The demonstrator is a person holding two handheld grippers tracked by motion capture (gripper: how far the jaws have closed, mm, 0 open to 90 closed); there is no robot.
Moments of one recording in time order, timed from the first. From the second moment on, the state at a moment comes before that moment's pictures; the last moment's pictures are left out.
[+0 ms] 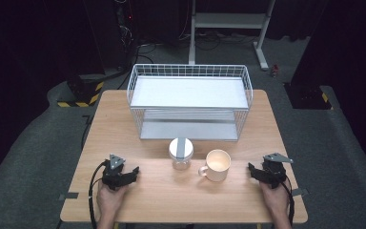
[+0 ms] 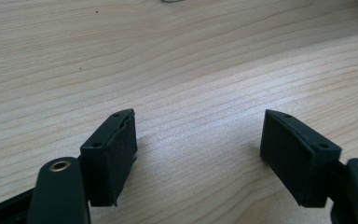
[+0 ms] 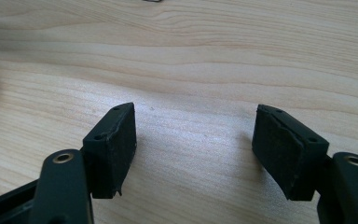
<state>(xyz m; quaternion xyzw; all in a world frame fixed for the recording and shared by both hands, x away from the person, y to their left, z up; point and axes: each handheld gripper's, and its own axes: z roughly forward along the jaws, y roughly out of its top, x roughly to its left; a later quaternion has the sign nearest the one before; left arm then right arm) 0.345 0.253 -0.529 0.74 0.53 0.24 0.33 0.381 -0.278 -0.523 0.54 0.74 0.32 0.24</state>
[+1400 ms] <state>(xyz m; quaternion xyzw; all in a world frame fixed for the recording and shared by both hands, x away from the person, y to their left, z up) 0.318 0.225 -0.521 0.76 0.47 0.19 0.40 0.381 -0.278 -0.523 0.54 0.74 0.32 0.24</state>
